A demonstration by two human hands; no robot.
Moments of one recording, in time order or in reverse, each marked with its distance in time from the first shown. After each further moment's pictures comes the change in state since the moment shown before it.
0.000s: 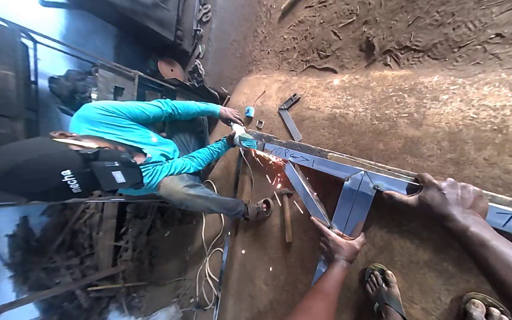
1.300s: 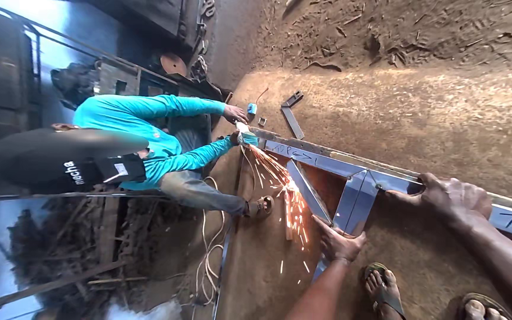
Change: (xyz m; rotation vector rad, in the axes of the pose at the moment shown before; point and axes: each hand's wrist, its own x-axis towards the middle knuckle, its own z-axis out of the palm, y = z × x) left_hand 0.002 0.000 0.001 -0.003 -0.010 -0.011; right_hand -0.002 -0.002 -0.004 0.007 0.001 0.001
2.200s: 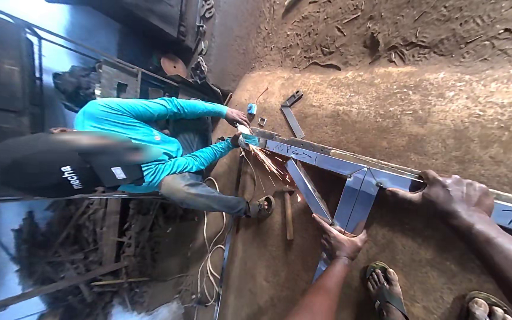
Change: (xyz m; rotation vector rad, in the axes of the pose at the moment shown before) left_hand -0.002 -0.001 -0.001 -0.008 0.021 0.023; right_hand -0.003 -0.001 -0.003 -0.002 -0.002 -0.002
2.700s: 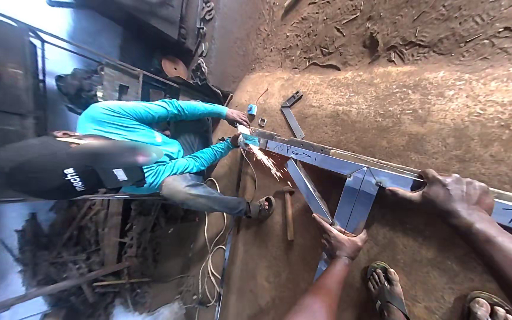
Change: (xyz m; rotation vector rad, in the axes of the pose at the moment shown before) left_hand 0.000 0.002 -0.001 -0.015 -0.015 -0.021; right_hand 0.004 0.002 0.005 -0.023 -0.001 -0.001
